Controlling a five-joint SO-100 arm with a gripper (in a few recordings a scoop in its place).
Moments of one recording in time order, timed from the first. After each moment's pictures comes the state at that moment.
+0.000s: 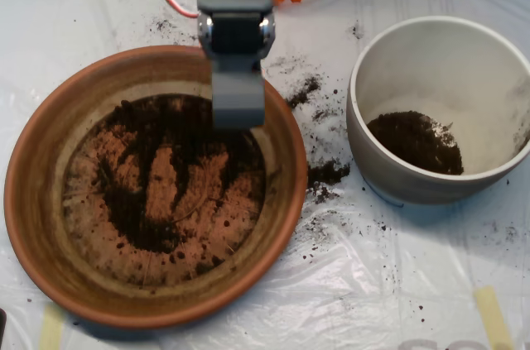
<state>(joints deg) 8.6 110.0 97.5 69.4 -11.4</state>
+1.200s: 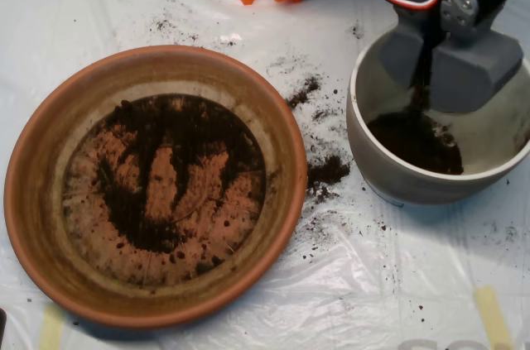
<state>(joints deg) -27.7 88.9 70.5 83.0 -14.3</state>
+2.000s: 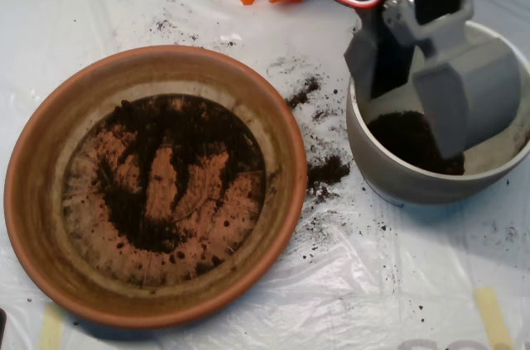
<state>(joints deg) -15.3 95.5 72.8 79.0 -6.2</state>
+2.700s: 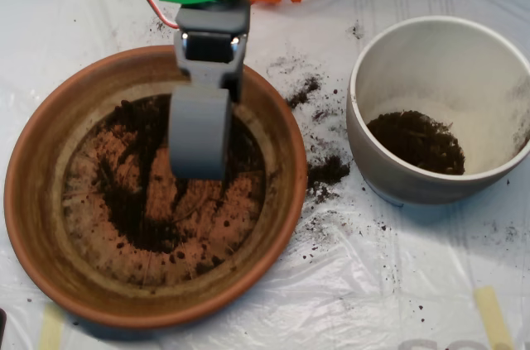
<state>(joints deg) 16.8 110.8 111.7 64.2 -8.3</state>
